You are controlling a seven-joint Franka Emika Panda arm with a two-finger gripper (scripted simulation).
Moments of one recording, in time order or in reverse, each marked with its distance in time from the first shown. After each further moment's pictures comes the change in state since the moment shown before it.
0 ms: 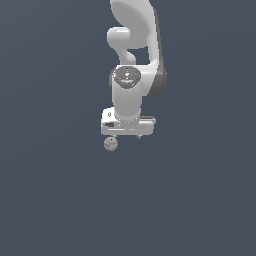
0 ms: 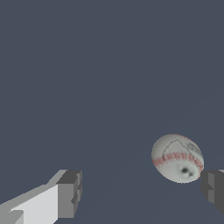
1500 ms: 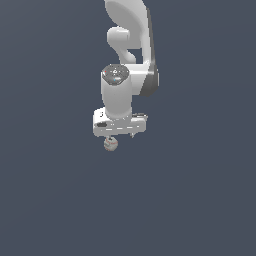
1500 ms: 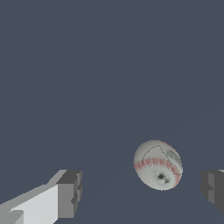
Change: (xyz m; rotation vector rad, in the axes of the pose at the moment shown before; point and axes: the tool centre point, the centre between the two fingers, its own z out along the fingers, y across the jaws) arm 0.000 0.028 -0.002 0.004 0.034 -0.110
